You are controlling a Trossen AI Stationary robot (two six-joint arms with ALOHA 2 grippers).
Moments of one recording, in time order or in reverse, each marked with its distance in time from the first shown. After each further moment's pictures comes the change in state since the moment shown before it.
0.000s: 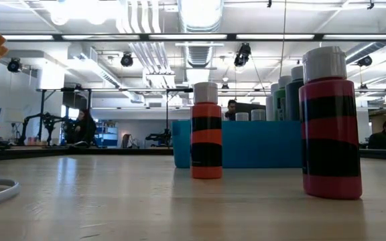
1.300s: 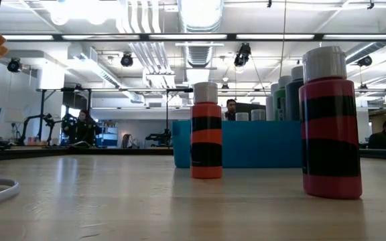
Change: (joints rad) left arm 0.020 0.054 0.039 -0.011 -0.022 0.110; right arm 0.015 0.172 0.057 0.005 -0.102 0.057
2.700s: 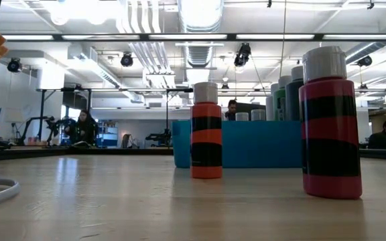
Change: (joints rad) left arm 0.000 -0.001 -0.004 0.030 -0.007 -0.004; right arm 0.001 0.001 -0.033 0.048 0.012 0.002
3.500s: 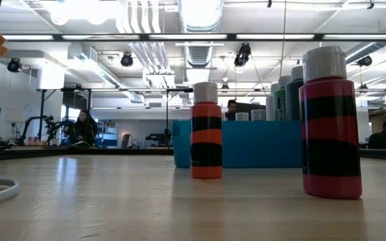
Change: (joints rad) left arm 0.000 0.000 -0.002 -0.008 0.013 -0.007; right arm 0.001 -0.002 0.002 -0.007 -0.001 -0.007
